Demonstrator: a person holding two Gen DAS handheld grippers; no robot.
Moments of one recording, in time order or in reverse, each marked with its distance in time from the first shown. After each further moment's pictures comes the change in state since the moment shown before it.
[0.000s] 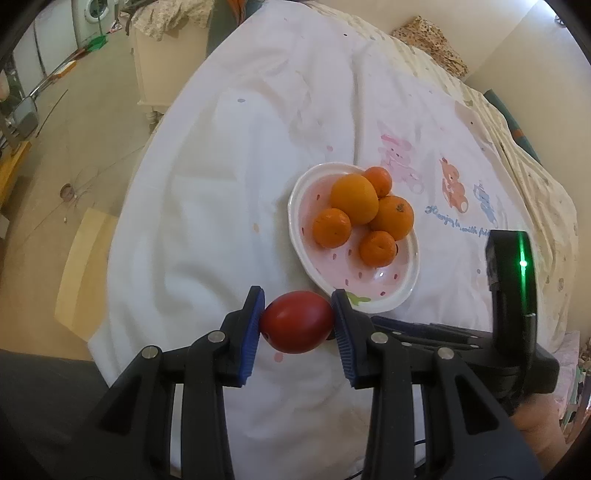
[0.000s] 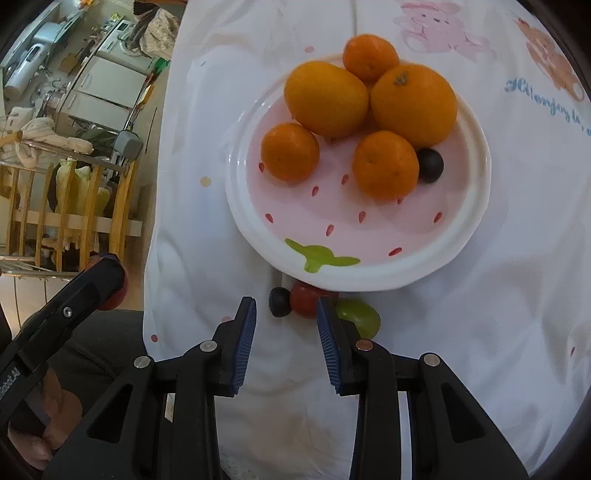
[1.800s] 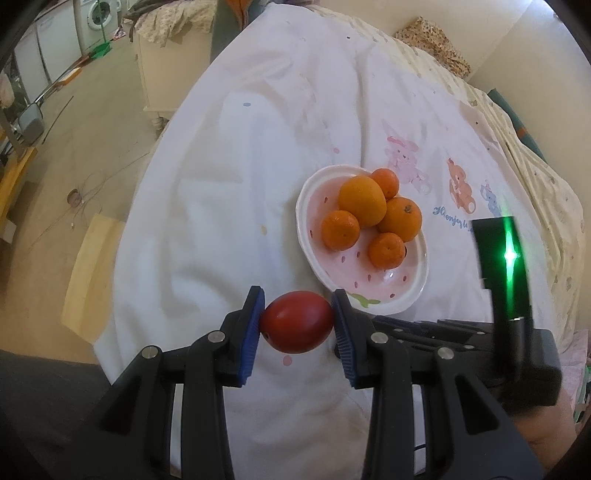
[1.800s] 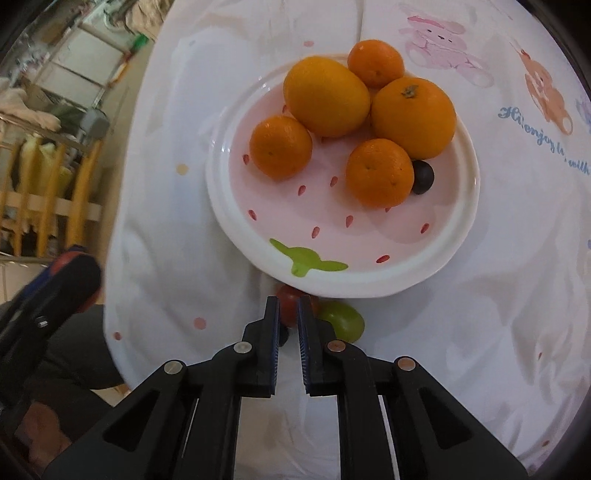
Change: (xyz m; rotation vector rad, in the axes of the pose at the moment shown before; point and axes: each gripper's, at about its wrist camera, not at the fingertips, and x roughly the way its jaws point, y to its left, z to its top) left arm 0.001 0.002 -0.001 0.008 -0.026 0.031; right arm 0.007 0.021 0.006 -0.065 0.044 -0.222
